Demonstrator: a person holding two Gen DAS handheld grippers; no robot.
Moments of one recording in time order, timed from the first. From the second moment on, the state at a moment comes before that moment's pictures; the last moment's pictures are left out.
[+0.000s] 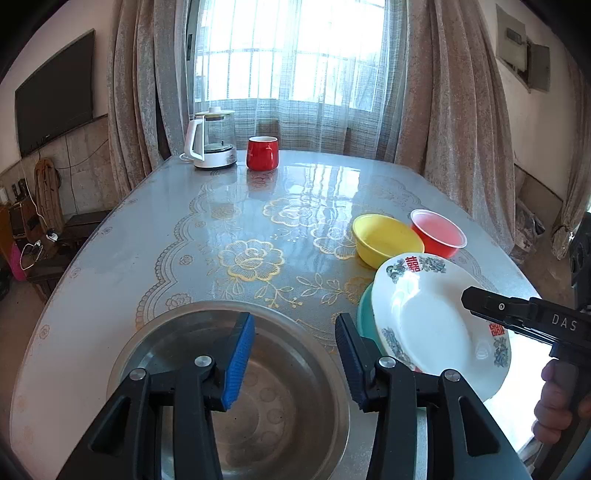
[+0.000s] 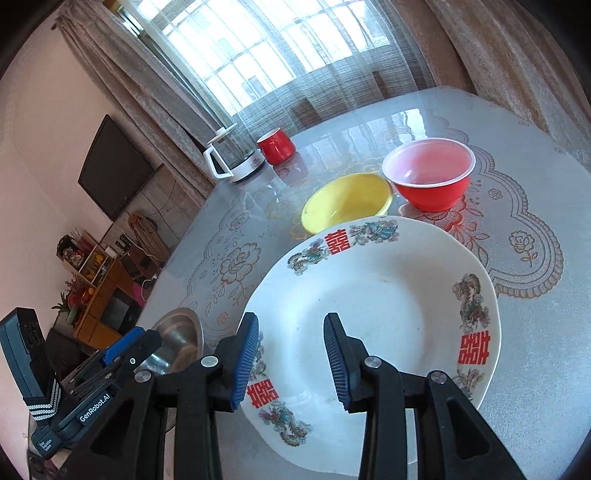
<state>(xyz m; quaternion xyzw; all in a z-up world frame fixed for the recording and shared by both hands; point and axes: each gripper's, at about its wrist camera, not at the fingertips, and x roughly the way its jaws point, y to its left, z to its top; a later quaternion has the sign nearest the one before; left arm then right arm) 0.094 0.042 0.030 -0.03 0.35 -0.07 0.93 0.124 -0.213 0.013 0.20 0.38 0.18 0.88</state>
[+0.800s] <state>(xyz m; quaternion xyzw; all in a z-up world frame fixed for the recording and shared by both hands) 0.231 -0.020 0.018 -0.10 0.43 -0.11 0.89 0.241 -0.259 -0.001 0.27 0.43 0.08 0.86</state>
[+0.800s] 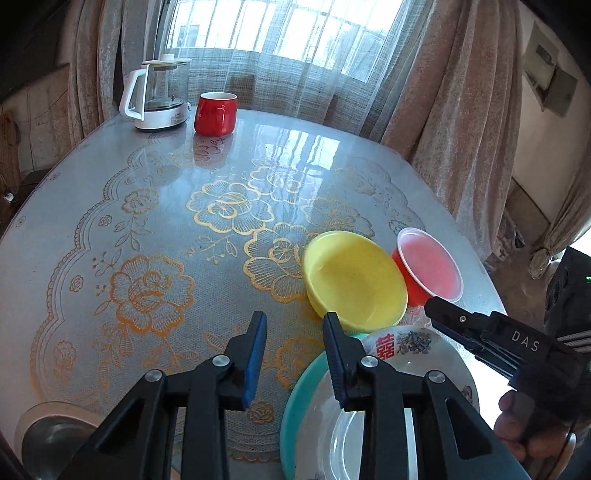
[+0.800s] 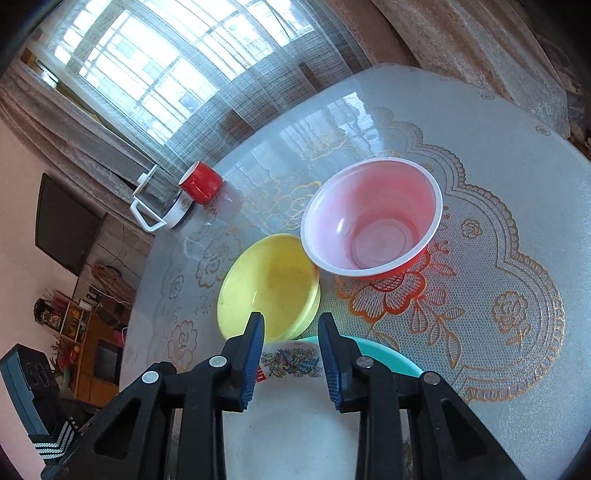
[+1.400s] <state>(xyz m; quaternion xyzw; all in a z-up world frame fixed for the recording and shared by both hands) 0.308 -0.039 -0.027 -0.11 0.49 -0.12 0.85 0.276 -0.231 -0.013 0.21 0.45 0.07 0.86</state>
